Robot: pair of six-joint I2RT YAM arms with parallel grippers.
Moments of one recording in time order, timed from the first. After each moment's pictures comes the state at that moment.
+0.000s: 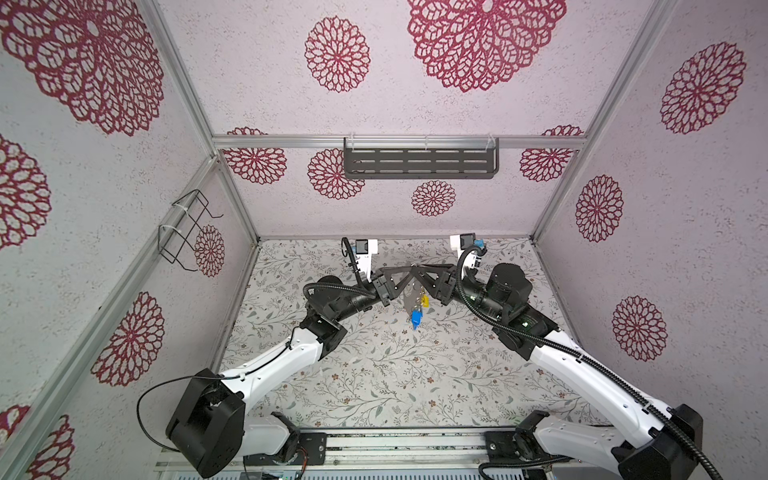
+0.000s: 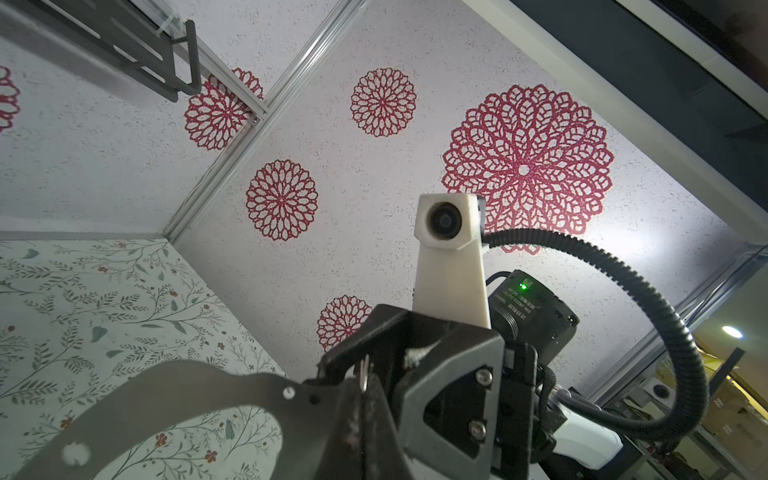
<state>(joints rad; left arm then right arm) -0.62 1.34 0.86 0.77 0.51 -0.91 0.65 1.13 1.01 0.16 -0.40 0.61</state>
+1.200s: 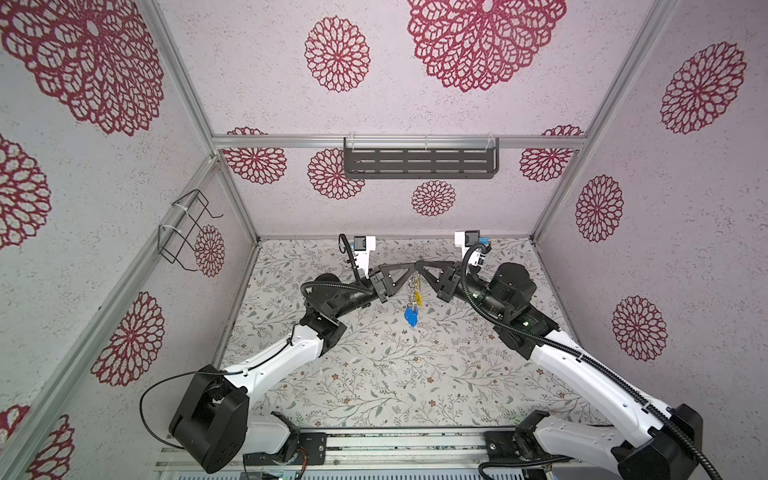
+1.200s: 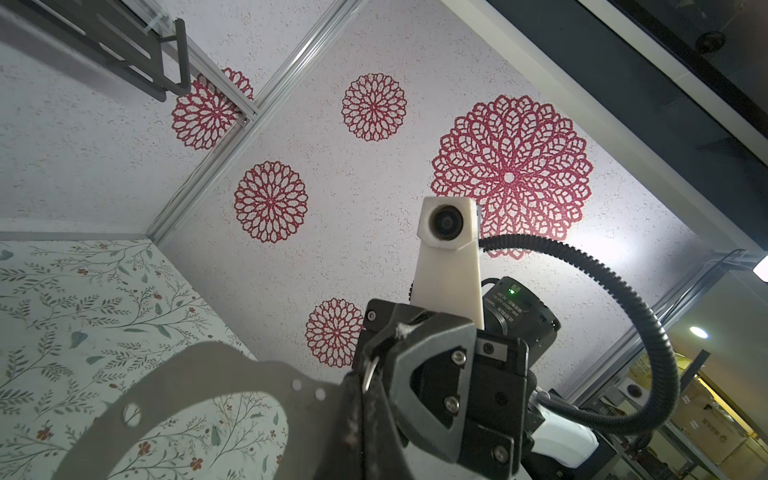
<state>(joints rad) -0.60 1.36 0.87 0.83 0.56 -0.97 0.64 1.14 1.00 0.24 -0.42 0.64</state>
